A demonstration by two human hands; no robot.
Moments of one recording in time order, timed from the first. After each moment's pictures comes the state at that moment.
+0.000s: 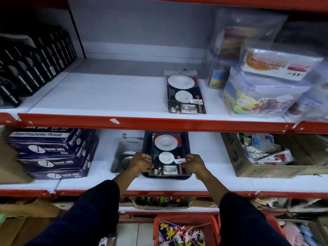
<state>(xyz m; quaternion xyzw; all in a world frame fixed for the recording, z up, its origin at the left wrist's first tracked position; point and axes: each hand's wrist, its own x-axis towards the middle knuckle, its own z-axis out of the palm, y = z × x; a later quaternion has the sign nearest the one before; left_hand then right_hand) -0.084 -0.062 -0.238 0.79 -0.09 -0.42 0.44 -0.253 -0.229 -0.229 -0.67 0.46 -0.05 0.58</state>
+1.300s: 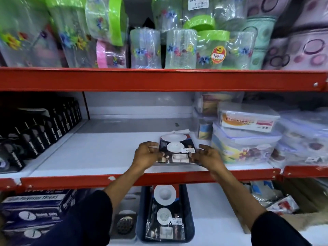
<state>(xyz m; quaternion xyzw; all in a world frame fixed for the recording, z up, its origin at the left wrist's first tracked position) -0.050 -0.139 -0.022 0.74 -0.29 -0.21 0.57 -0.214 -0.314 -0.047 -0.64 0.33 -0.30 0.63</state>
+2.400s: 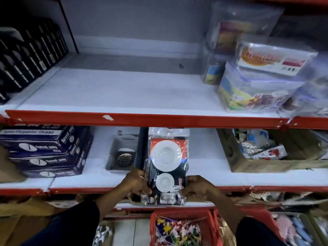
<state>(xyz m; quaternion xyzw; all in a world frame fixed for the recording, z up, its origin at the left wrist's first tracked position) -0.125 -0.023 -0.231 0.80 -0.17 -0.47 0.32 -0.315 -0.217 -0.250 -0.58 0.41 0.15 0.68</state>
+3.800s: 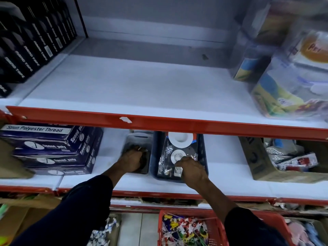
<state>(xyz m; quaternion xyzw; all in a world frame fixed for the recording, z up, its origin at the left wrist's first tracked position) 0.016 -0.036 -0.282 0.86 -0.46 -0.21 0.07 -0.199 -0.197 -0.249 -0.95 0.24 0.10 0.17</state>
